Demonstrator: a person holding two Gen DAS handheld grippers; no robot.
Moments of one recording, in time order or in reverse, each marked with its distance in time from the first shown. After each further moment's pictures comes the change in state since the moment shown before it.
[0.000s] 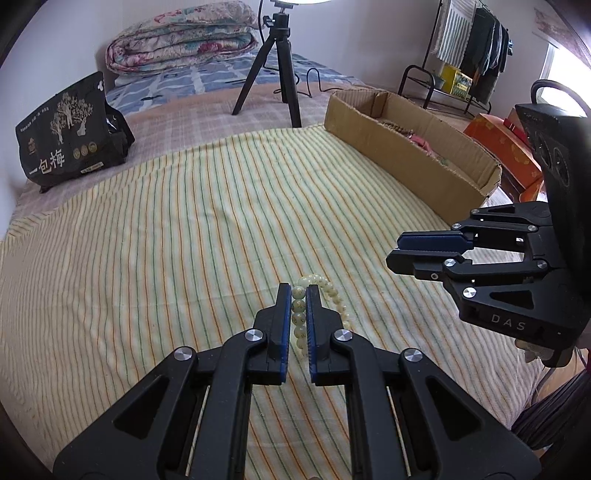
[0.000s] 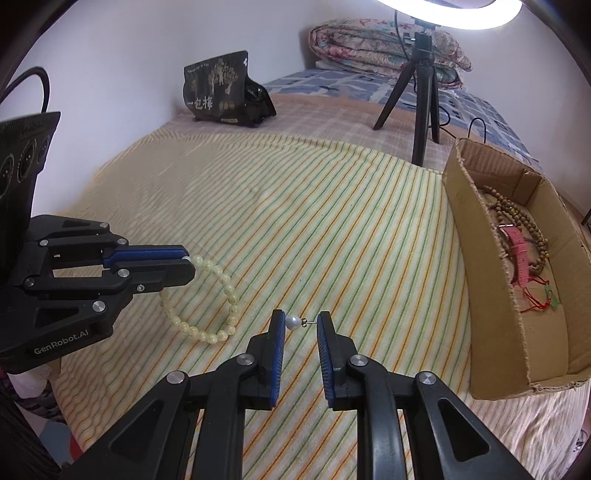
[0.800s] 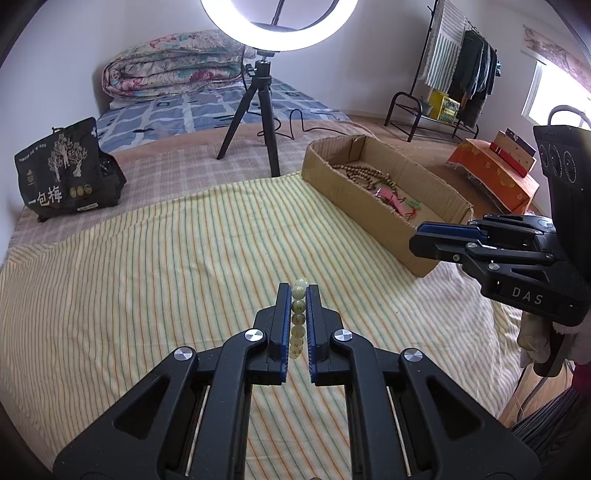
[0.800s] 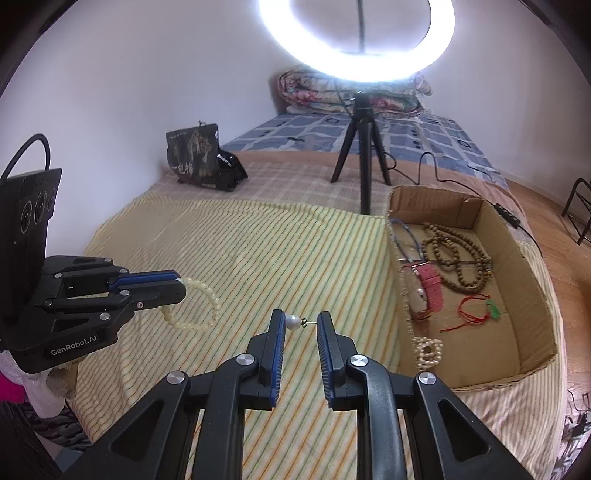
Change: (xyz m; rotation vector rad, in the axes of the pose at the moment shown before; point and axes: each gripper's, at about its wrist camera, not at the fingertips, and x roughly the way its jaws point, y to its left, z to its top) left arm -0.032 -0.020 0.036 -0.009 -0.100 -0.048; right arm -0.073 -0.036 0.007 0.095 -0.159 -0.043
